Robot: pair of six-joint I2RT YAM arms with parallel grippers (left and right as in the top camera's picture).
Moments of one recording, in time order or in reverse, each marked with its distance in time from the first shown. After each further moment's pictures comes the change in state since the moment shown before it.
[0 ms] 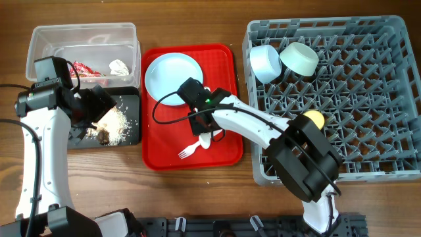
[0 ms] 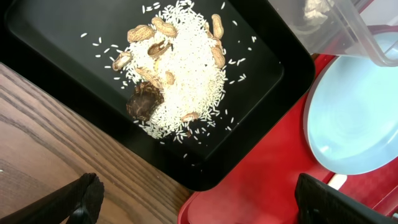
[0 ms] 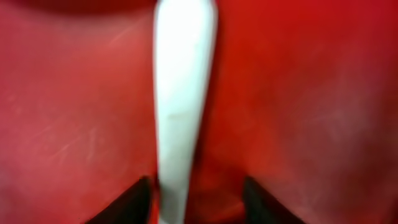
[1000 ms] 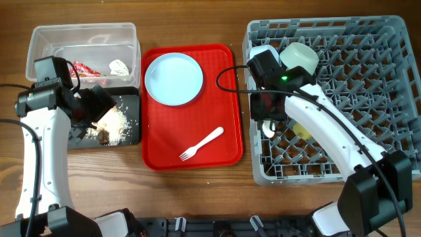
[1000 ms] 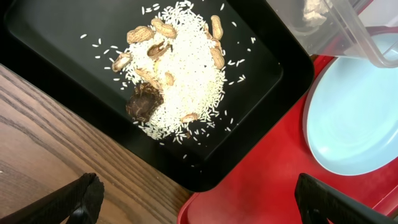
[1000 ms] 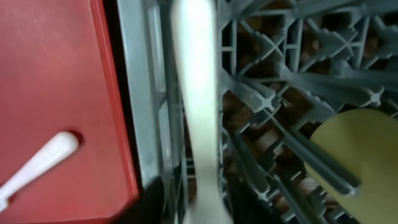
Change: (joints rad) left arm 0.000 0.000 0.000 0.003 0.000 0.000; right arm -0.344 -0.399 -0.112 -0.349 0.057 -0.059
